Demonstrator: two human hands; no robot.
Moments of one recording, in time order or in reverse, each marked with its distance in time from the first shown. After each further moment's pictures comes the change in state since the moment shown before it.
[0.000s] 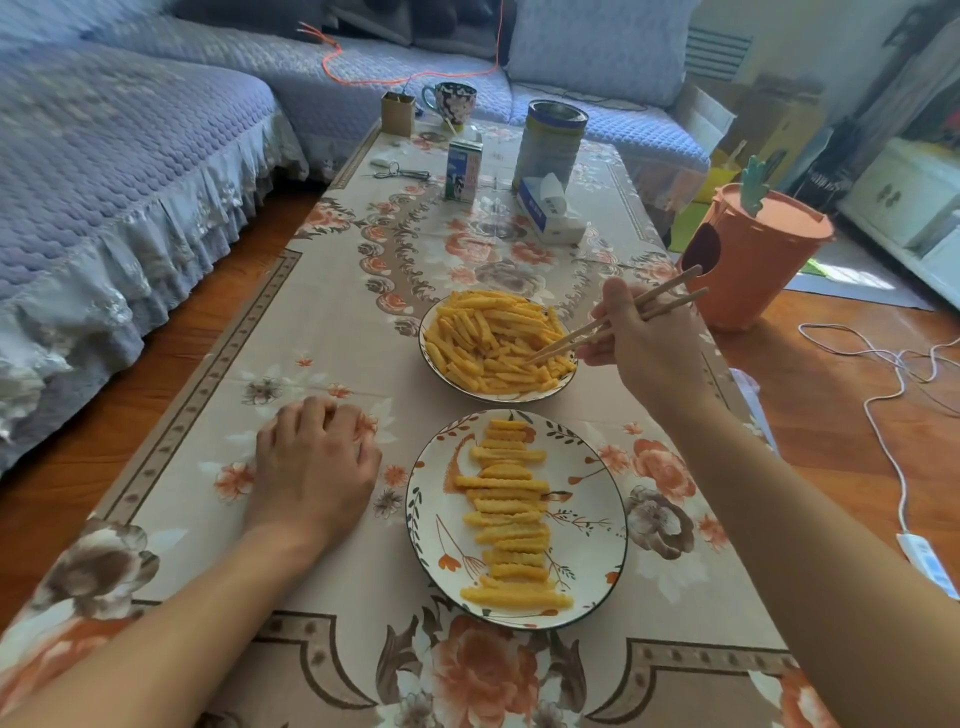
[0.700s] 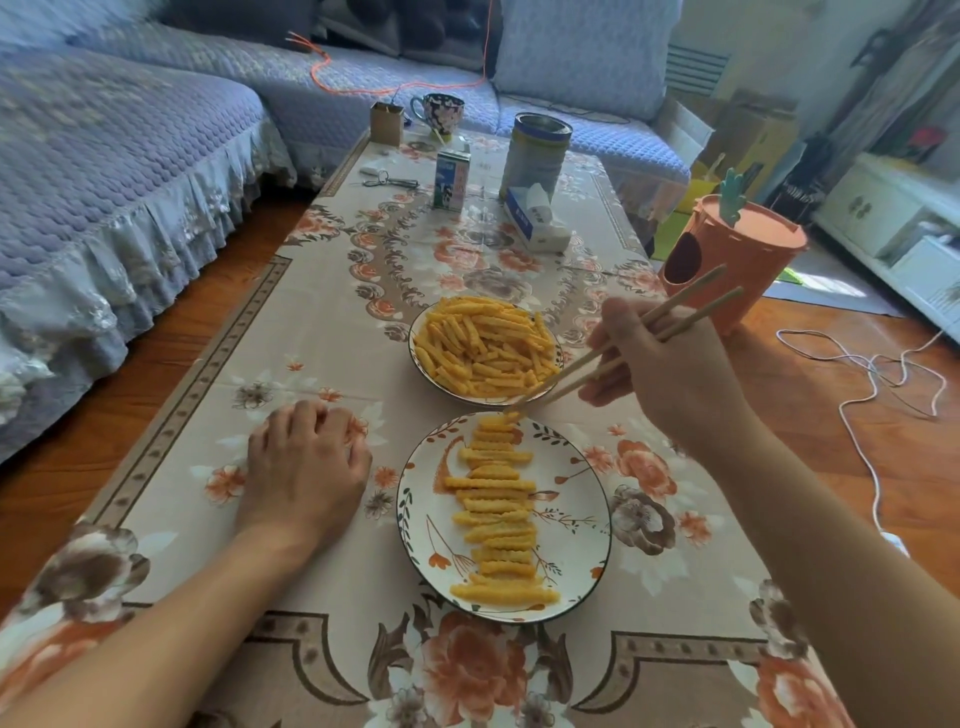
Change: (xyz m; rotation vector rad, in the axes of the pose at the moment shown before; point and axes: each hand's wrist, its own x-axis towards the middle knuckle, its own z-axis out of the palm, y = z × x) left_hand -0.001 -0.001 0.002 0.021 0.008 0.014; right_hand -0.051 -0.051 -0.028 -0.032 -0.187 -0.029
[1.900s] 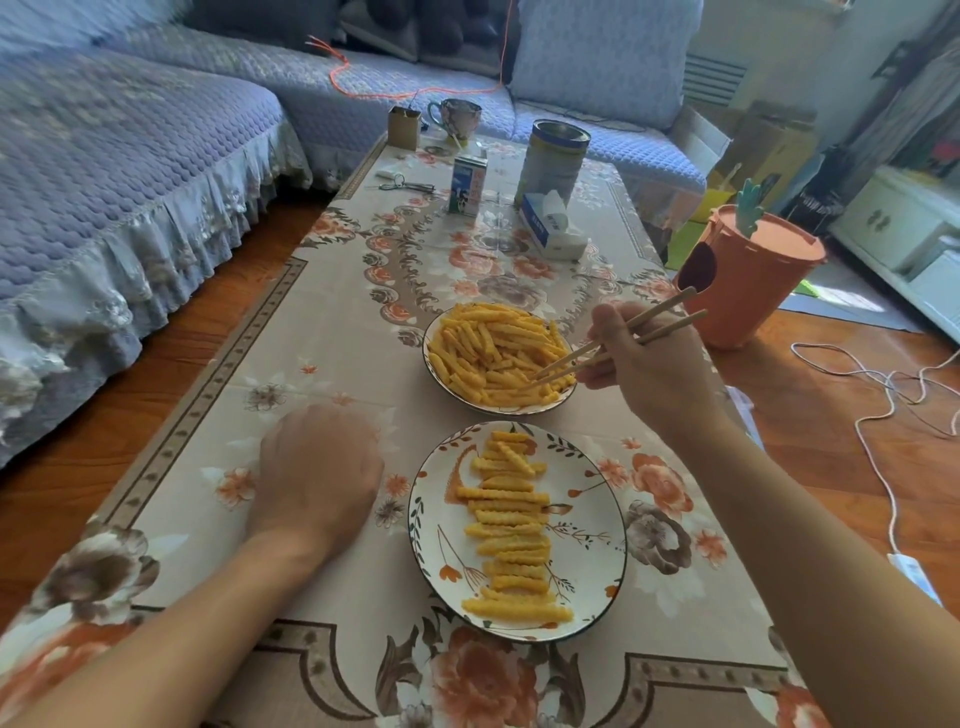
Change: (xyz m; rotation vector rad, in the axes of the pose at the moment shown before) left_hand 0.001 0.000 0.001 0.006 -0.023 -0.004; right_hand 0.041 0.038 0.019 -0.084 0.090 -0.043
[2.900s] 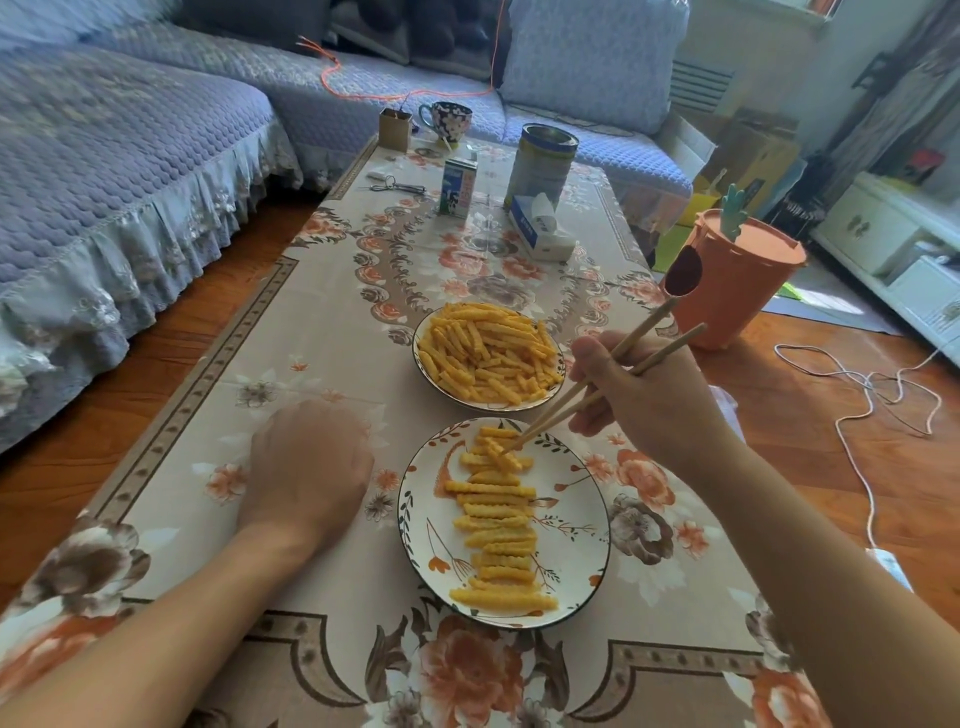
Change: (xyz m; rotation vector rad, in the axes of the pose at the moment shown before) left_hand 0.000 0.000 -0.001 -0.005 0.011 0.004; right_hand -0.047 -0.038 -0.018 -0.059 -0.213 0.010
